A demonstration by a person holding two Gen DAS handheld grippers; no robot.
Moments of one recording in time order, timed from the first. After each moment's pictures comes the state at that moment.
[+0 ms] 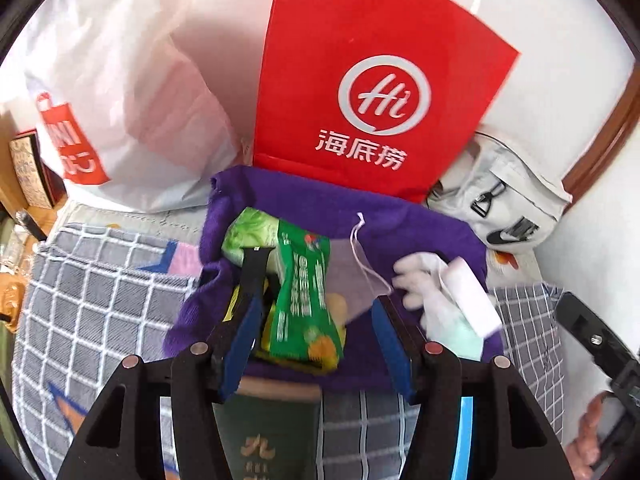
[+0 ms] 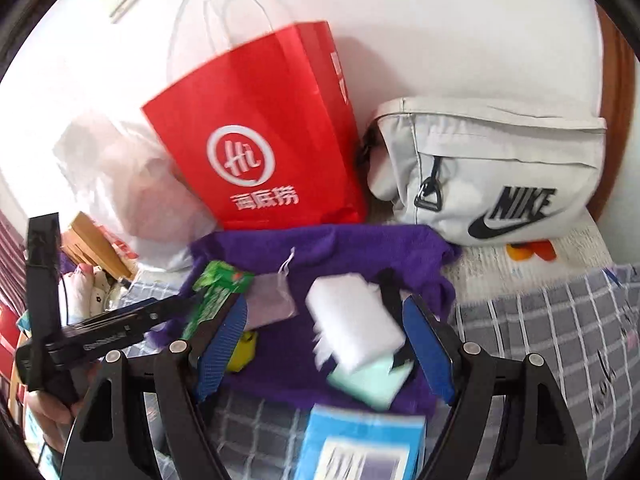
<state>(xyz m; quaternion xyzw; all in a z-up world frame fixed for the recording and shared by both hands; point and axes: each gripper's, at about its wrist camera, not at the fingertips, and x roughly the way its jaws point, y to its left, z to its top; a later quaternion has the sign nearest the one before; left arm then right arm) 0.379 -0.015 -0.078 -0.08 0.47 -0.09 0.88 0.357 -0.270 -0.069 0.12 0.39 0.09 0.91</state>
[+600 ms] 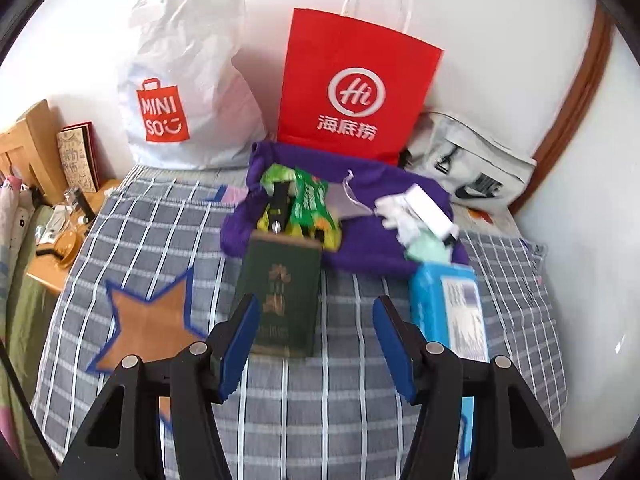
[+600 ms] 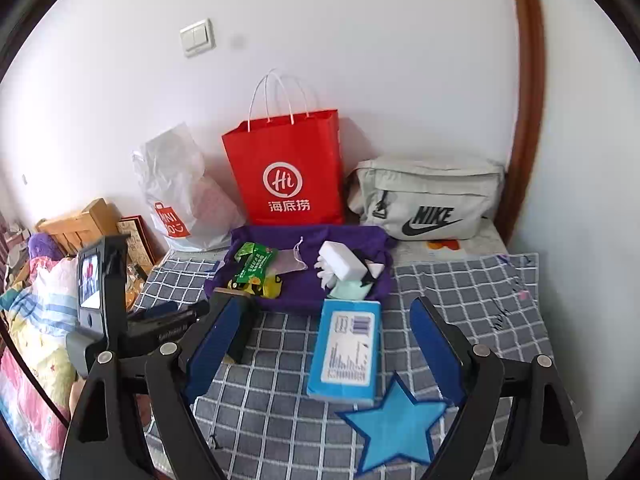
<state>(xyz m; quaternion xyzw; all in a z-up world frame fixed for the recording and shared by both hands) 0.215 -0.003 -0.043 -0.07 0.44 -0.07 0.89 0.130 -0.249 0.050 0.06 0.33 0.02 0.94</state>
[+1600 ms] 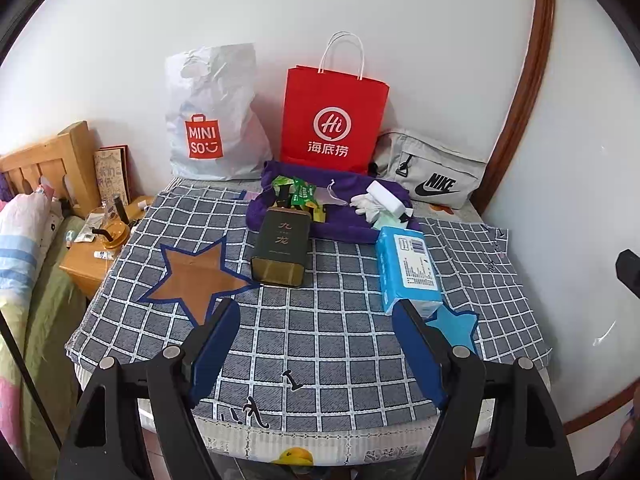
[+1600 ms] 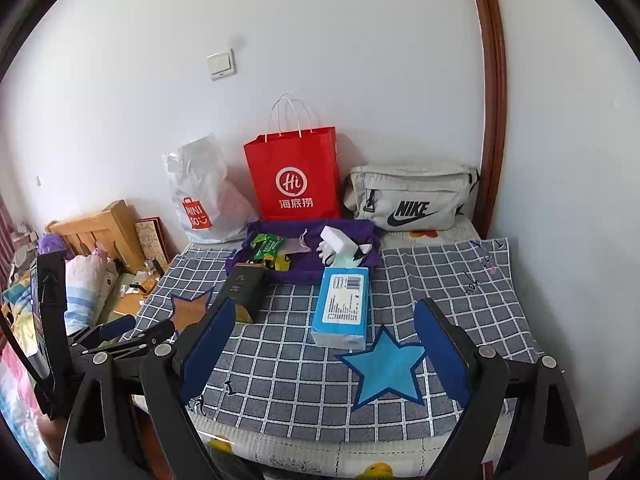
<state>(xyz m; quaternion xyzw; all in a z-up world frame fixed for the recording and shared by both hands) 0.044 0.004 0.007 -0.05 0.37 -0.07 0.93 -0.010 -0.250 0.061 0.07 0.29 0.02 0.95</state>
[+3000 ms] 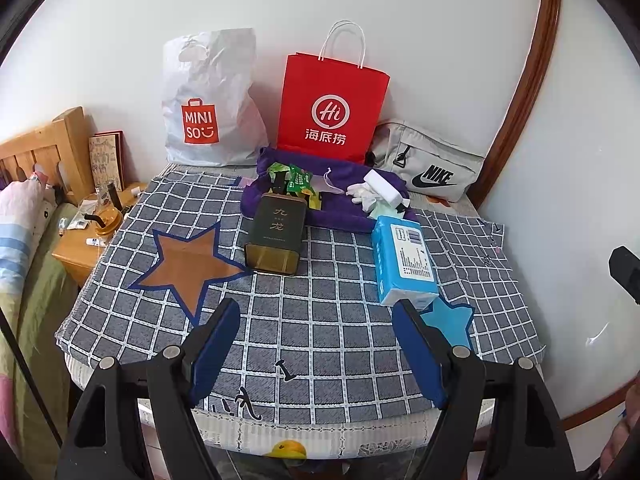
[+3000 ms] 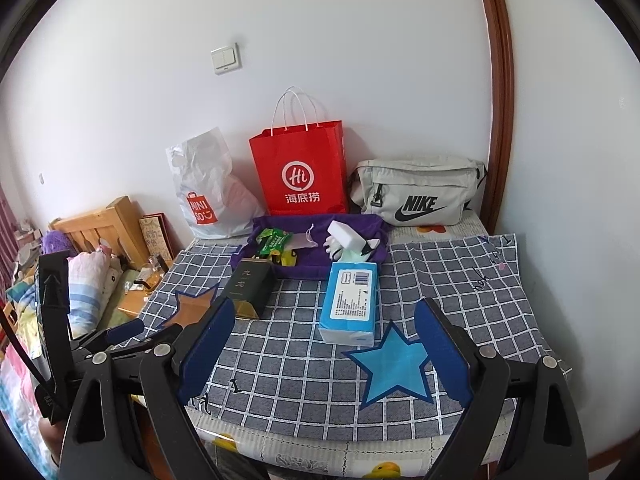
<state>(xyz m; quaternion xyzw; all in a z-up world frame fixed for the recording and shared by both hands) 0.046 0.009 -0.005 -0.06 0.38 -0.08 0.92 -0.005 -0.242 0.057 0.06 0.30 0.03 0.95</state>
